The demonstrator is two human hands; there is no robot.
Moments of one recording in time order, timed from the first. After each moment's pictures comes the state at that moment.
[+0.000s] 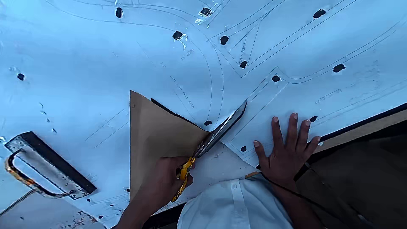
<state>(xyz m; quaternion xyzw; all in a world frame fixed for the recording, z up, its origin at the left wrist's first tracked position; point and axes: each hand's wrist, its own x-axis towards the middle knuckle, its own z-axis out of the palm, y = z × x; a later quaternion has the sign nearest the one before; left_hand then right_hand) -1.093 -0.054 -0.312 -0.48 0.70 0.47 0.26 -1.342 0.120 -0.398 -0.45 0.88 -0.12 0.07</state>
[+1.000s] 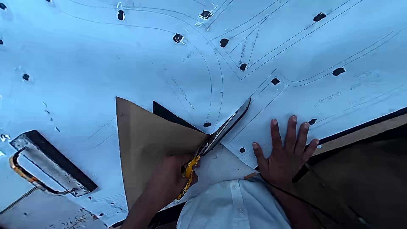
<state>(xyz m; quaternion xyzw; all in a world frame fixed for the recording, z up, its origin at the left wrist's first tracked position) -1.109 -0.051 -0.313 -0.49 0.69 0.48 0.25 -1.341 0.120 -0.398 -0.44 0.89 -0.12 0.07</state>
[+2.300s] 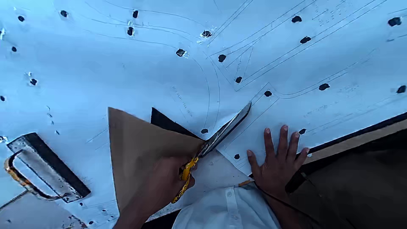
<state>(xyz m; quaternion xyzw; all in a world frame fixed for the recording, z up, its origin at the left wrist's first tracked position) -1.129 -0.066 -0.305 -0.48 0.69 0.46 0.29 -1.341 0.120 -0.403 -0.44 0.89 -0.12 0.06</state>
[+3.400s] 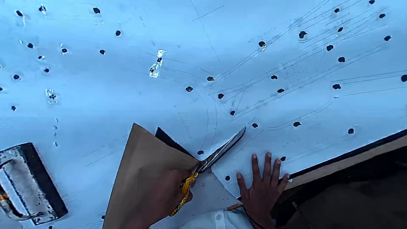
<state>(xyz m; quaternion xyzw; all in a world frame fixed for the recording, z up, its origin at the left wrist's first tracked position) -1.149 -0.077 -0.309 -0.45 0.67 0.49 0.32 -1.341 0.118 -0.401 -0.45 0.89 -0.09 0.03</state>
